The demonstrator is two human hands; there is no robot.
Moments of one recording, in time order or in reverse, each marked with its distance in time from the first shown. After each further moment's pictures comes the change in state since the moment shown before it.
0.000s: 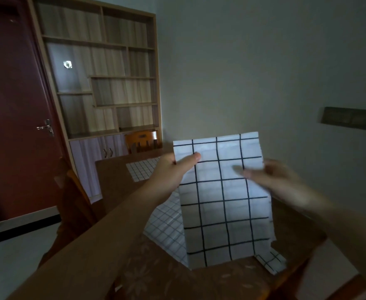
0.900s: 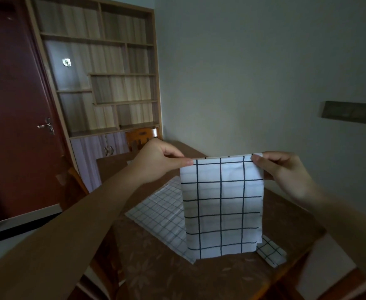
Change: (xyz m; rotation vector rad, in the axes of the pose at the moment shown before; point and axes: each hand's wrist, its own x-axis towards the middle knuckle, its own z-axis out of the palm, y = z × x) left_hand 0.010 0.014 -0.039 0.553 -0.121 0.280; right_hand 0.010 0.022 -0.003 0.189 0.285 -0.081
